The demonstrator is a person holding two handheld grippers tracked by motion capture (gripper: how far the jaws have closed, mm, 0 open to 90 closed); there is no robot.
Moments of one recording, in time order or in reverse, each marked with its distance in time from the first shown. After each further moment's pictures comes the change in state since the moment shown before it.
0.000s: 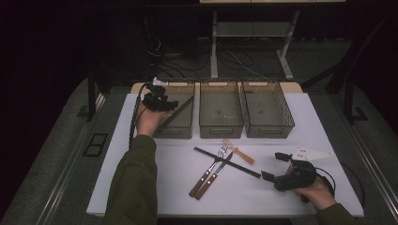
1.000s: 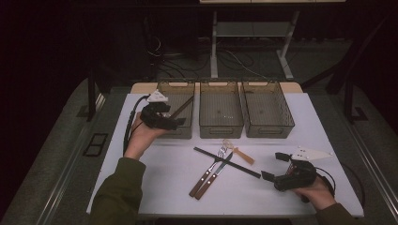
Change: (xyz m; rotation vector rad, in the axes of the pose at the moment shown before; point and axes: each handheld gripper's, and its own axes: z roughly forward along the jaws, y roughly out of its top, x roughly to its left) left arm -0.047 -0.033 -0.054 -0.073 -0.174 0.126; right arm 0.000 0.000 0.000 0.008 -0.010 0.008
